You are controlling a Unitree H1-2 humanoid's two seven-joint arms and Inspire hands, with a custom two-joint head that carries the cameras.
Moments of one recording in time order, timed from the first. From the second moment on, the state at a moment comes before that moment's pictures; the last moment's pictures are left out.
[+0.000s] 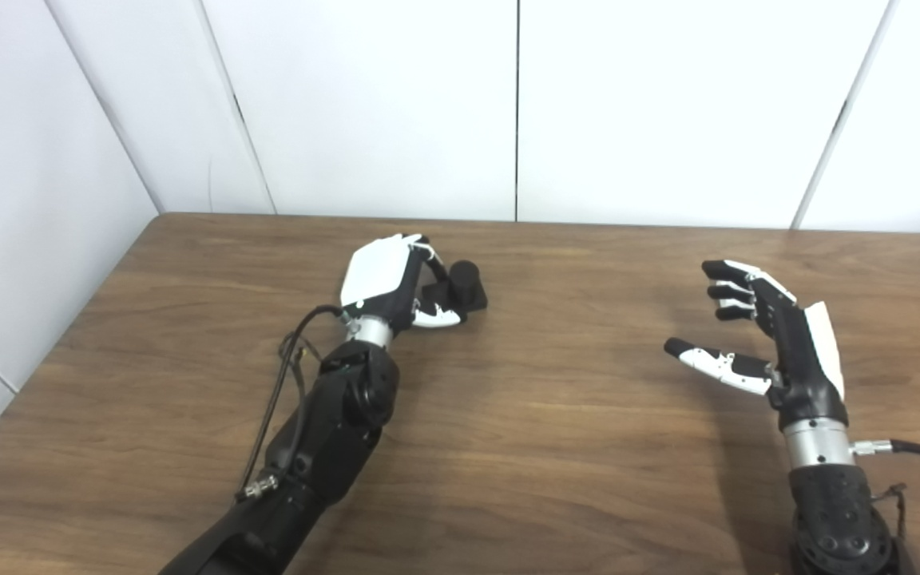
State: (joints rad) left arm -0.53 0.23 -0.30 0.44 0.73 0.27 0.19; right arm -0.24 -0.12 0.02 0.04 -0.36 -0.09 -0.12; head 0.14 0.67
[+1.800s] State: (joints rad) left arm -0.34 0.25 -0.33 0.07 0.63 0.26 -0.06; right arm -0.23 -0.13 0.02 0.03 -0.36 -0.06 -0.12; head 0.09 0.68
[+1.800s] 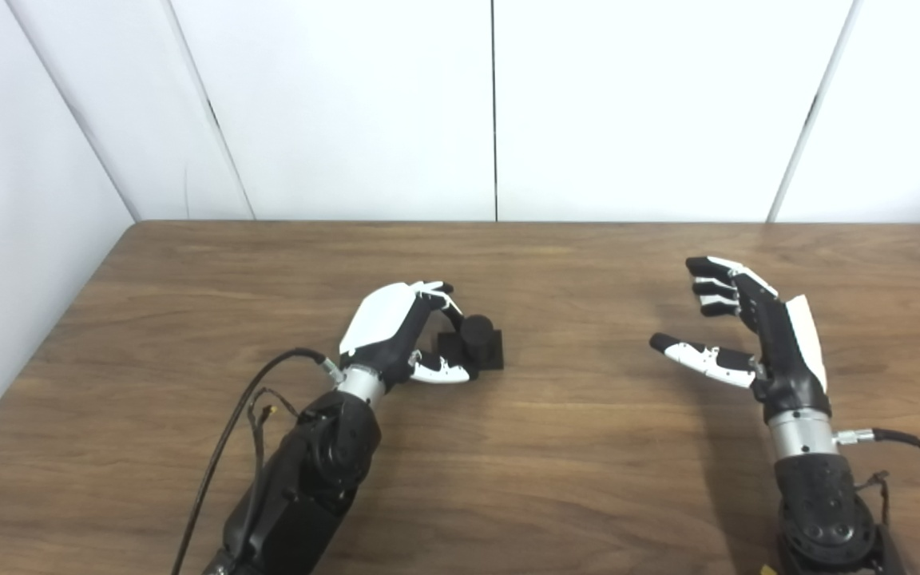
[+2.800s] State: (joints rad) left arm -0.28 0.21 -0.39 -0.03 0.64 0.22 -0.13; right arm -0.23 -0.12 0.02 0.01 -0.37 -0.05 -0.12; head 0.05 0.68
